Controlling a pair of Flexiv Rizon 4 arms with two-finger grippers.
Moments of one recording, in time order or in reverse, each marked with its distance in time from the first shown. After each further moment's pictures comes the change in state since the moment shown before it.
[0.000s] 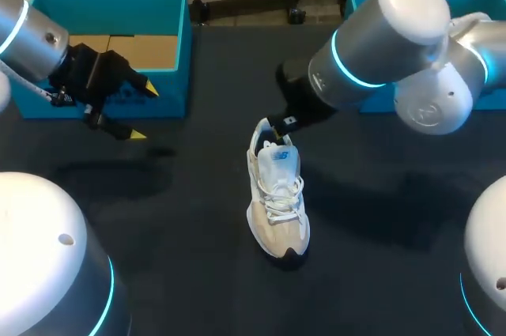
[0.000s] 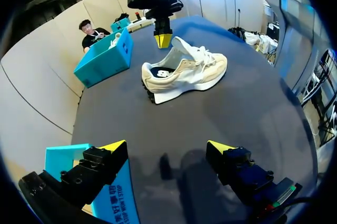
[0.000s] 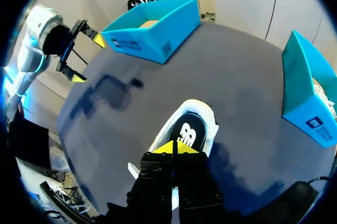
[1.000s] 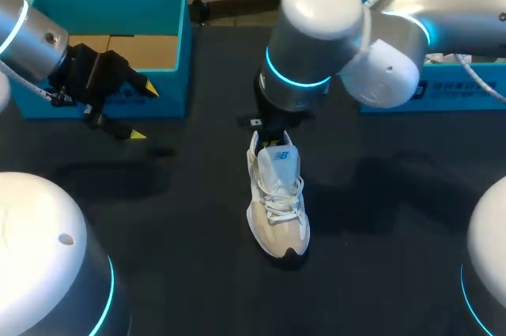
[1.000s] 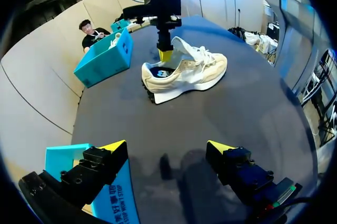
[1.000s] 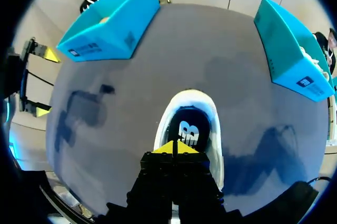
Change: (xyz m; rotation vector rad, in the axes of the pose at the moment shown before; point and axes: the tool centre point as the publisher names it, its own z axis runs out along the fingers) left arm 0.000 0.000 0.000 0.000 0.000 0.000; right arm 0.011 -0.001 0.038 0.131 -0.212 0.300
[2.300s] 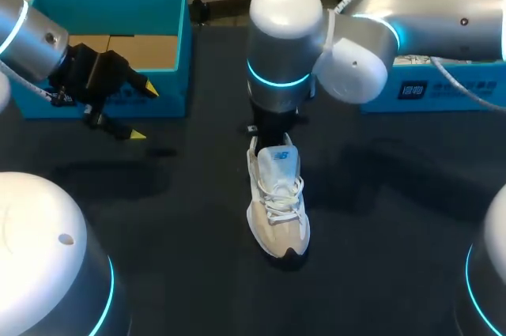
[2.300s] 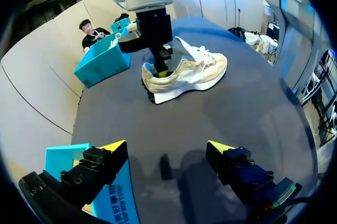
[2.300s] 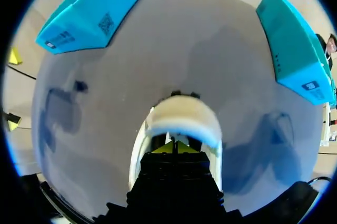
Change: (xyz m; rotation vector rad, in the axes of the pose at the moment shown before) left arm 0.000 0.000 0.000 0.000 0.000 0.000; right arm -0.021 0.015 0.049 0.077 -0.108 -0.011
